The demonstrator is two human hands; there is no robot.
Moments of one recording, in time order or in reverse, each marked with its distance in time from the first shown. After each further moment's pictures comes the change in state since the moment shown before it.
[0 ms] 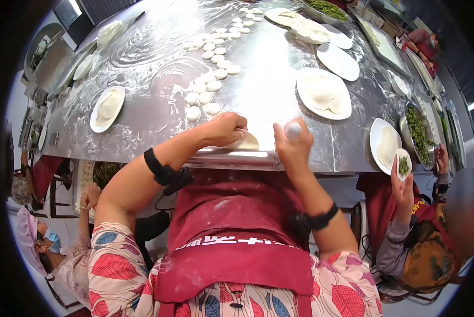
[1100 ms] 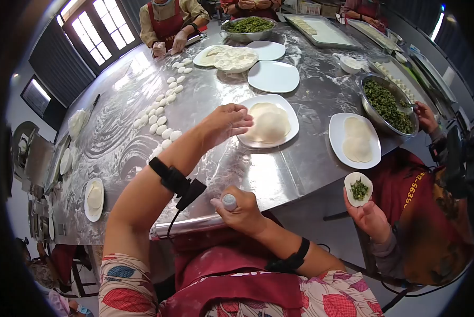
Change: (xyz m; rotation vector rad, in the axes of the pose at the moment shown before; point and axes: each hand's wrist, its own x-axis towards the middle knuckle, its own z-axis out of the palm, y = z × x) left_hand 0.182 0.097 -0.015 -0.995 -0.133 -0.069; right_hand -0.018 -0.010 -0.025 0.200 -0.134 -0.169
